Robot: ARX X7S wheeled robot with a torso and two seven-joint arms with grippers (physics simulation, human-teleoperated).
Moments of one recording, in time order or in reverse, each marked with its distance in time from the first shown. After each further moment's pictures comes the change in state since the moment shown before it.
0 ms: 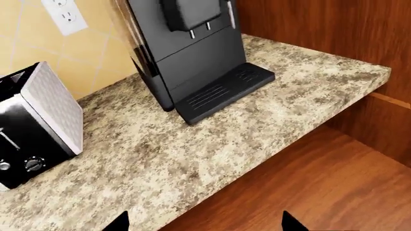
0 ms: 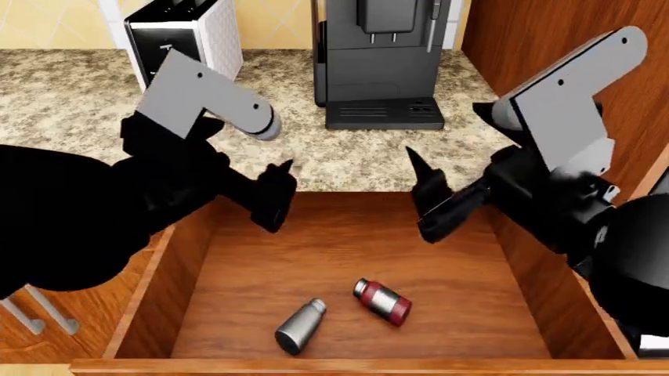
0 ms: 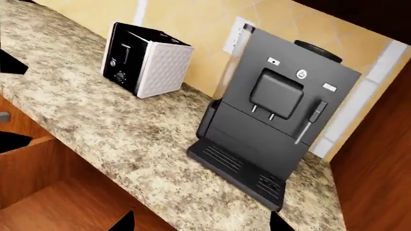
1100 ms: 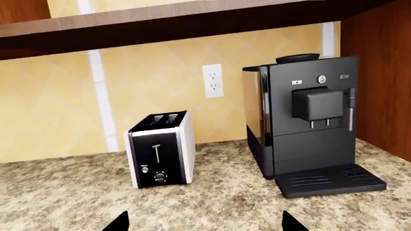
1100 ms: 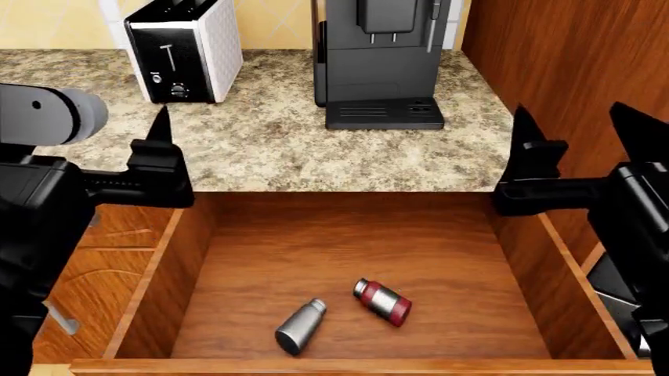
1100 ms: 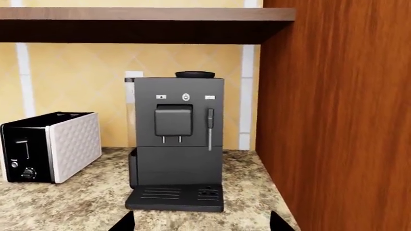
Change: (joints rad) left arm 0.344 -0.289 -0.325 0.459 -0.075 0.388 -0.496; right arm -0.396 0.129 0.373 -0.224 0.237 -0.346 0.531
